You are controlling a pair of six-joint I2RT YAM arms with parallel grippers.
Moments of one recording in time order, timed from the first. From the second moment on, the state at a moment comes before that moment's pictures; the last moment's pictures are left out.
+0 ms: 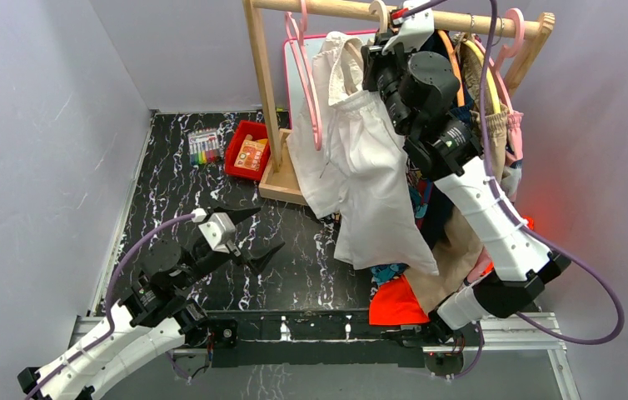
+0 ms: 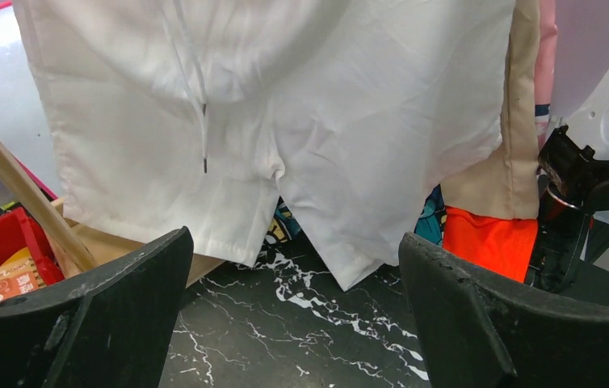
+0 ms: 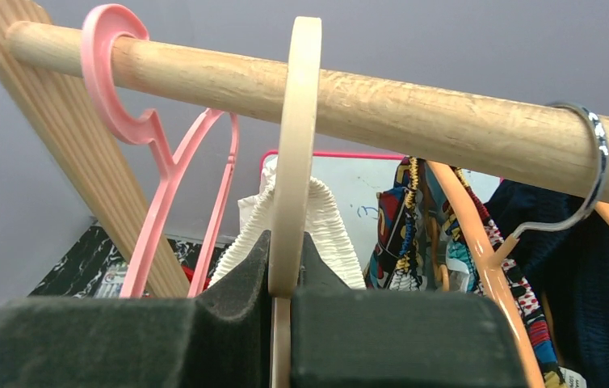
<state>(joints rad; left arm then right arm) -0.85 0.39 0.57 -0.08 0.12 0.05 0.71 1.47 1.93 -0.27 0.42 -0.01</state>
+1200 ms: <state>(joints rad) -0.85 0.37 0.47 -0.01 0.10 0.00 0.58 1.55 1.93 -0.25 0.19 0.18</state>
